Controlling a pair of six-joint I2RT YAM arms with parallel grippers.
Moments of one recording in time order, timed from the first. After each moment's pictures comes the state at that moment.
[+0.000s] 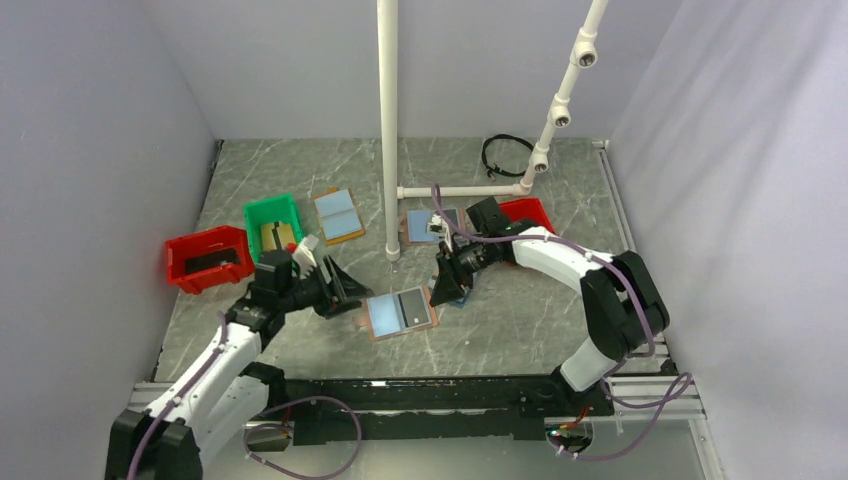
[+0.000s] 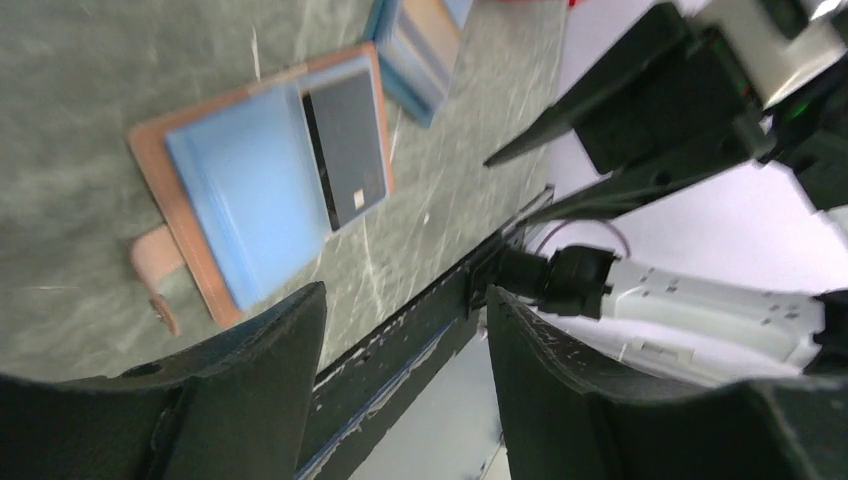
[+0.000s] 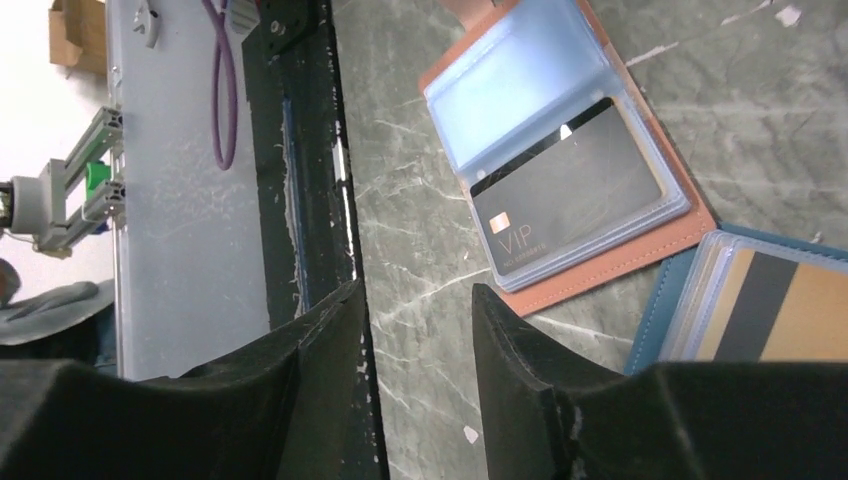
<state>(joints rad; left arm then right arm) -0.21 0.82 0.40 -0.17 0.68 -0.91 0.52 1.59 0.98 -0.49 -1.04 -0.28</state>
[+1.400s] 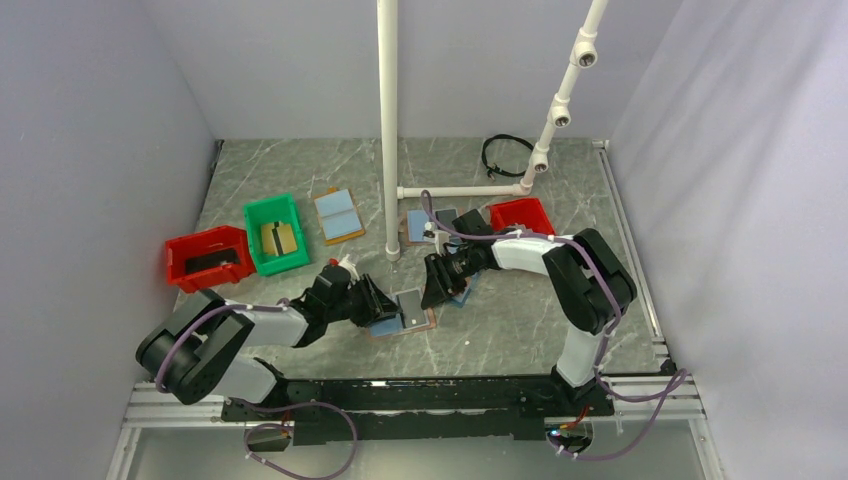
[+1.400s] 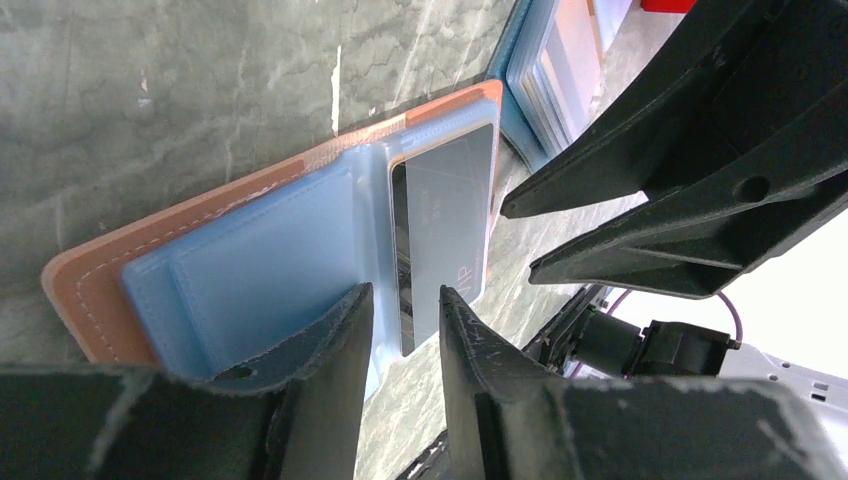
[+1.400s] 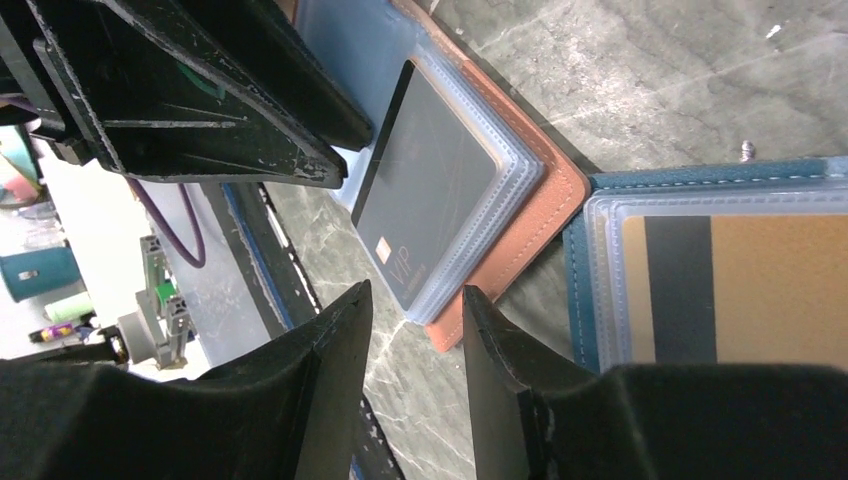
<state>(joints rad) -0.63 1.39 0.27 0.50 0.29 -1.12 0.56 1.81 0.95 -0.27 -0.84 0.17</state>
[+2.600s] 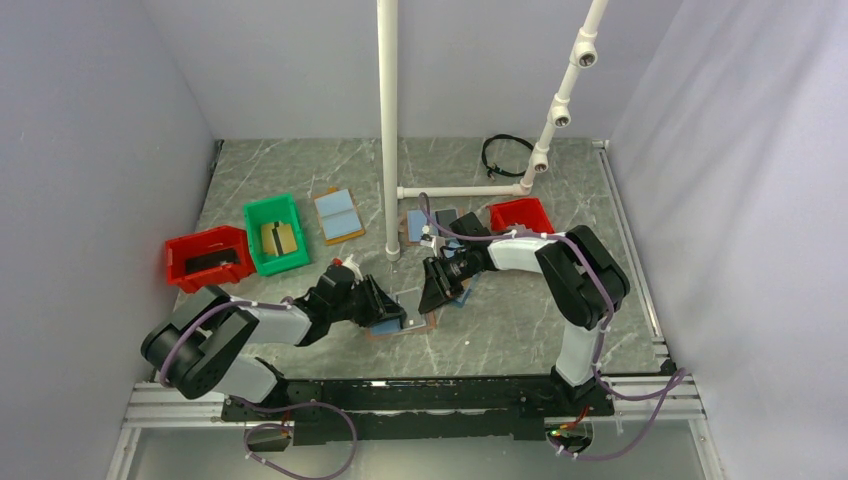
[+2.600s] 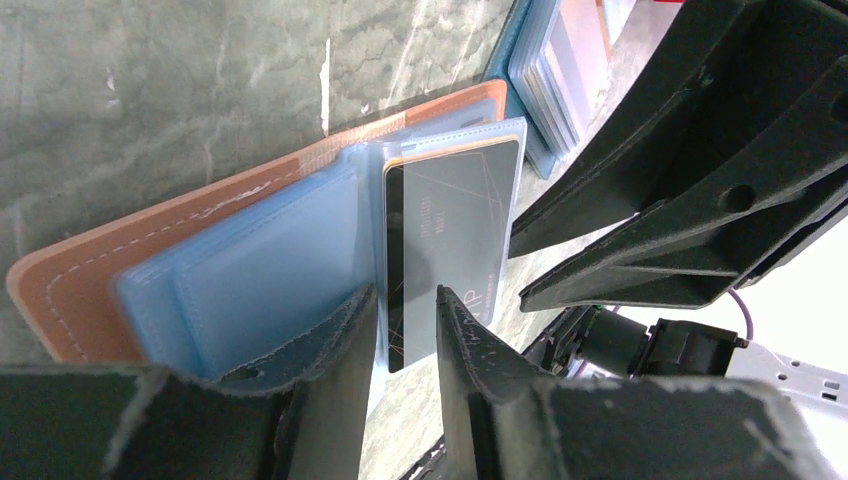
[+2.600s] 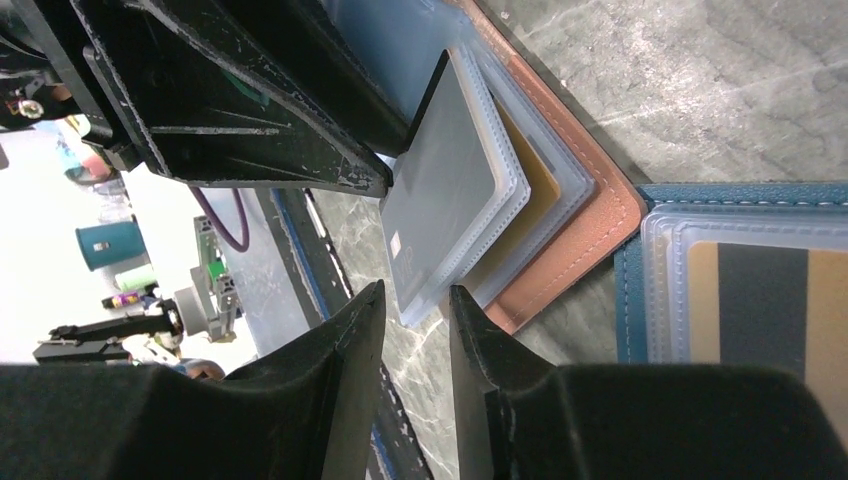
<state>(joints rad) -0.65 1.42 0.29 0.50 0.29 -1.12 0.57 1.85 0.95 -0.24 -0.94 0.21</state>
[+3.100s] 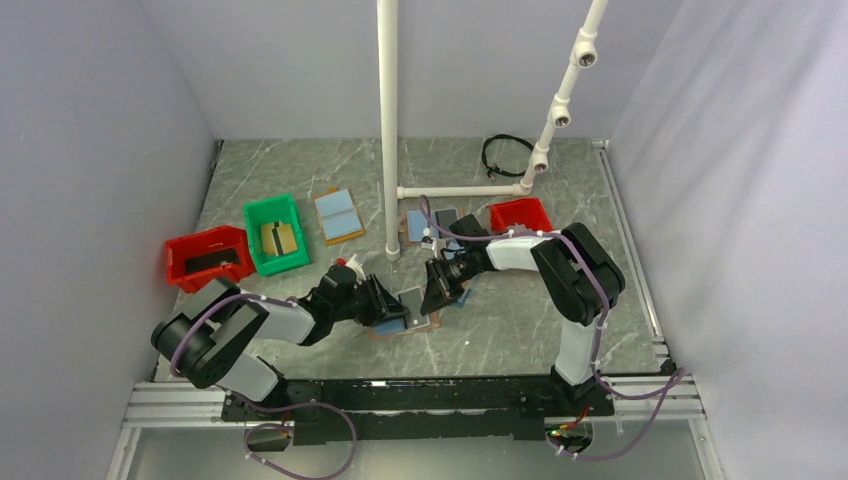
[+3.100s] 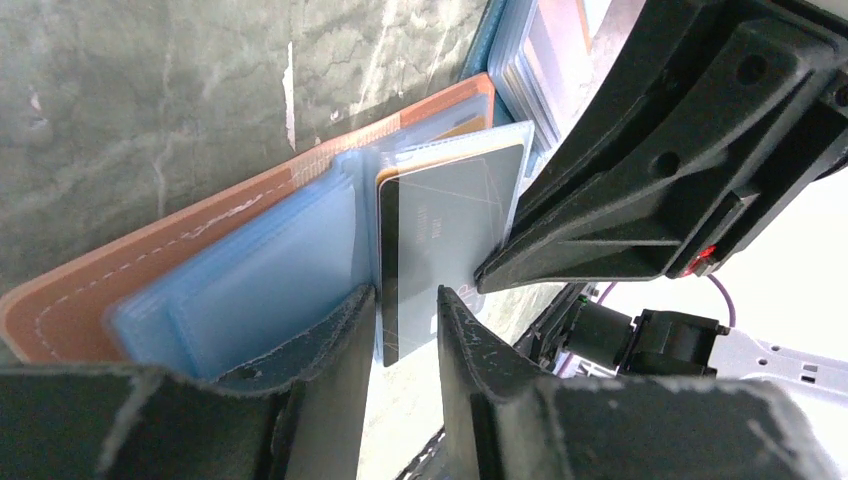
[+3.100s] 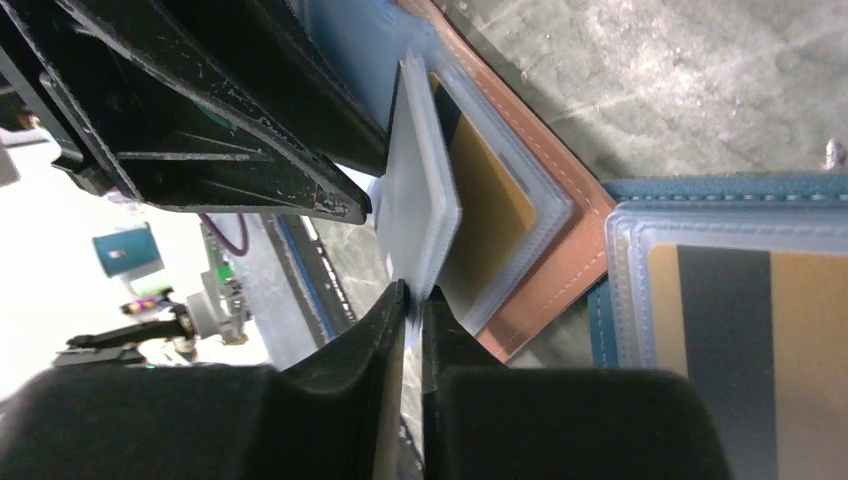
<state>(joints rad) -0.66 1.48 0.29 0.60 0.32 -1.14 0.57 1.88 0.95 -0.24 -0.93 0.23</state>
